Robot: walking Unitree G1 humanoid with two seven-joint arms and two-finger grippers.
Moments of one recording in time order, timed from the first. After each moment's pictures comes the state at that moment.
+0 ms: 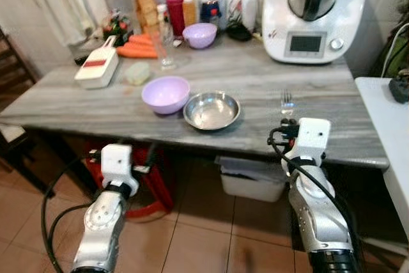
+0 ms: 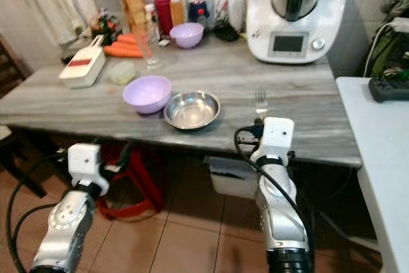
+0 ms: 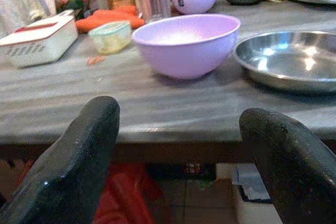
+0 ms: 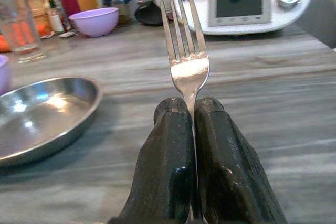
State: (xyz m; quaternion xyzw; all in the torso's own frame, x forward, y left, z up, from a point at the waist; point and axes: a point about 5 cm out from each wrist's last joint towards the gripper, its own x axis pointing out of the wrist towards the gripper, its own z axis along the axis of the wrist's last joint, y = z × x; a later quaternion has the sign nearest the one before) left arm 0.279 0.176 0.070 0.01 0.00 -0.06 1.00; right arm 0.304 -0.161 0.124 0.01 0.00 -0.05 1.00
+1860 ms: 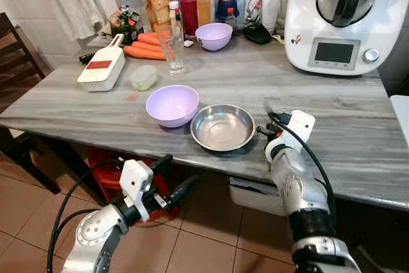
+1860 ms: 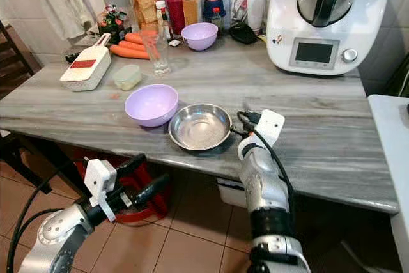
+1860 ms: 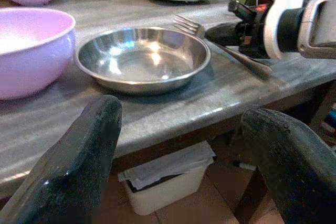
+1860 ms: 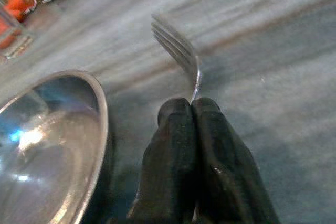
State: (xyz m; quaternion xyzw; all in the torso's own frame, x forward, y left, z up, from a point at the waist) left arm 0.236 0.145 0.082 -0.03 0.01 -0.39 0.92; right arm 0.347 -0.137 0.102 0.20 0.14 -0.07 0.97
